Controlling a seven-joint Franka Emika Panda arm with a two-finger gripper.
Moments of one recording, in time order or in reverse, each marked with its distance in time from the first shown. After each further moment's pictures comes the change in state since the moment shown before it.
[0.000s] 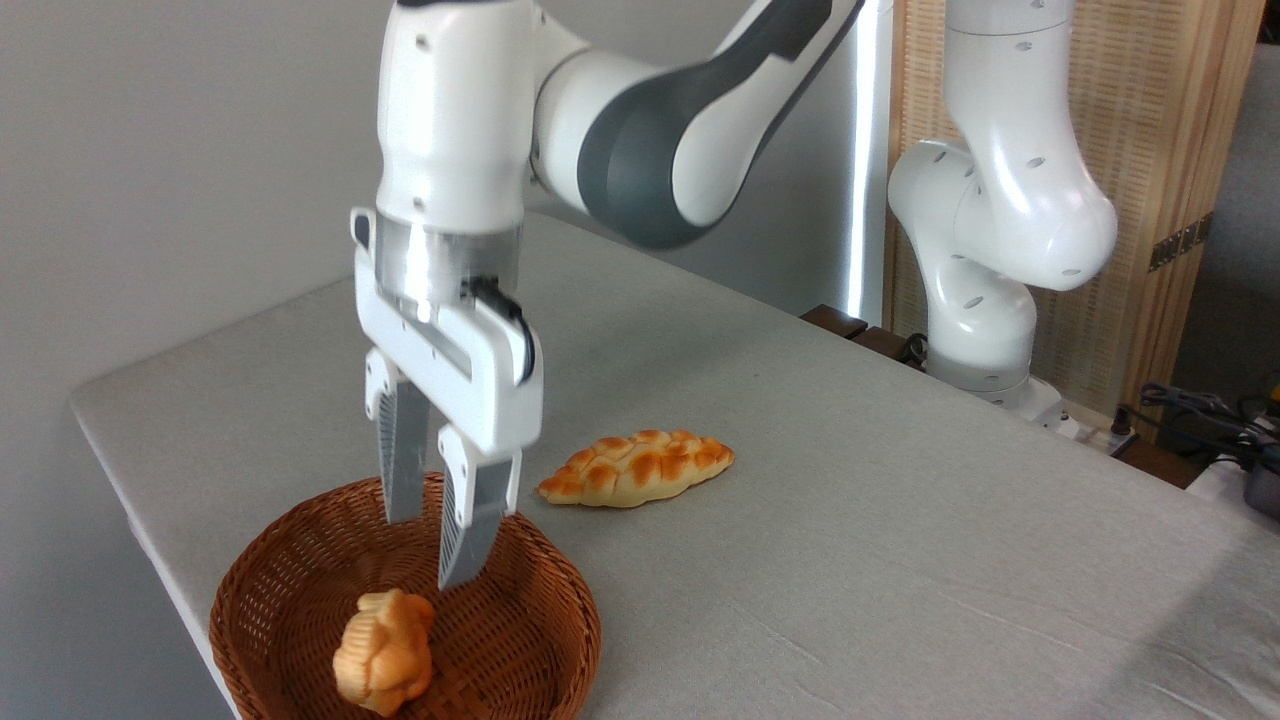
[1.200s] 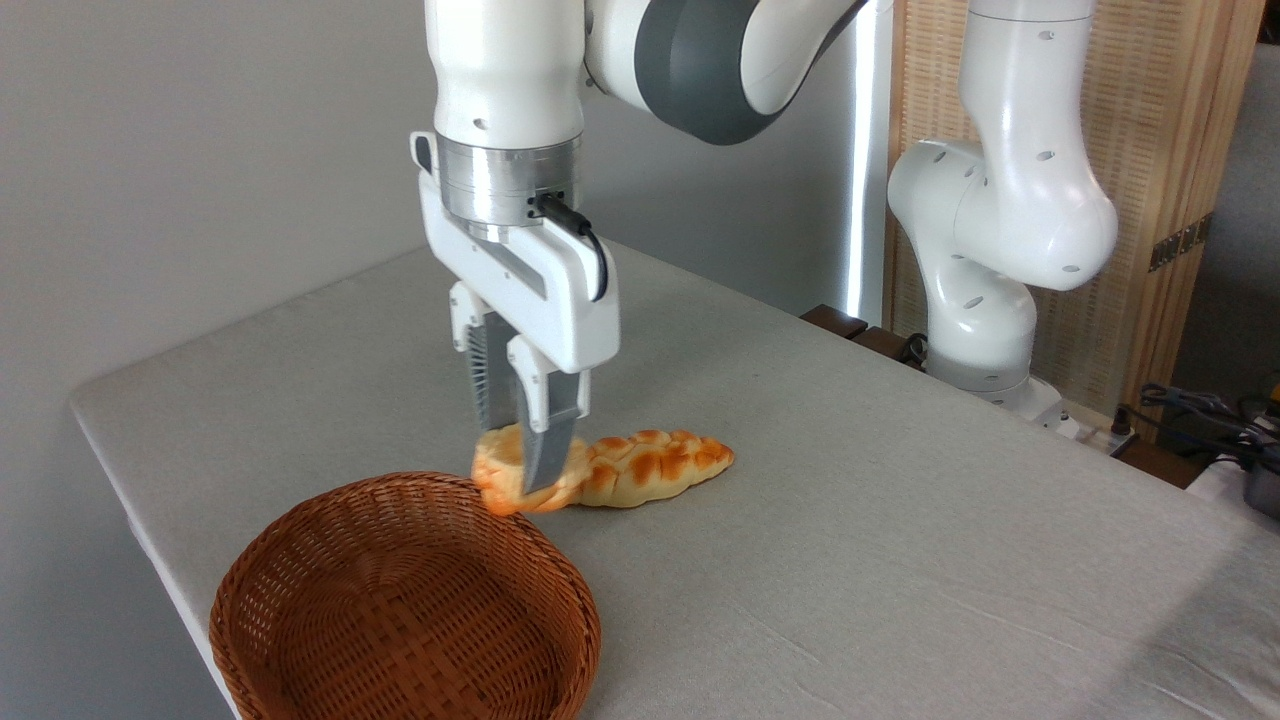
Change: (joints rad) arm 0.007 -0.128 0.012 -0.021 0.004 -0.257 0.035
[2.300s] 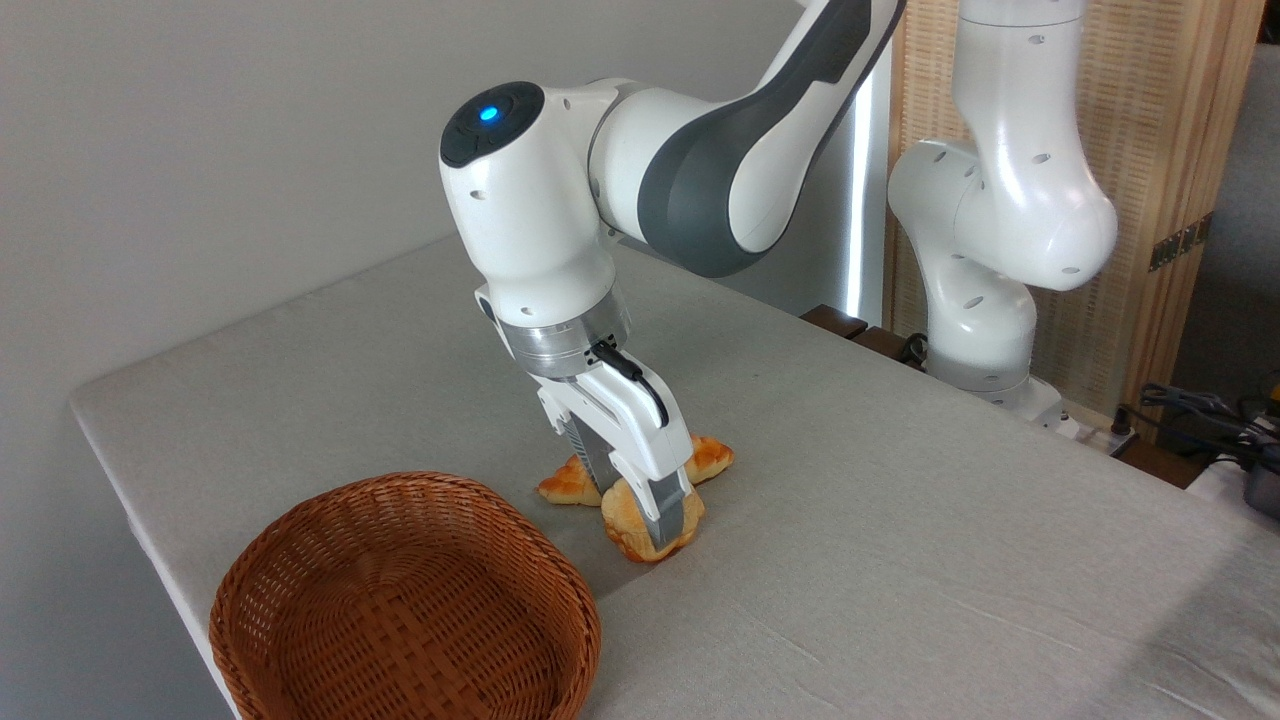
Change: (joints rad) arm -0.005 0.060 -0.003 -0.162 0.041 -0.116 -0.033
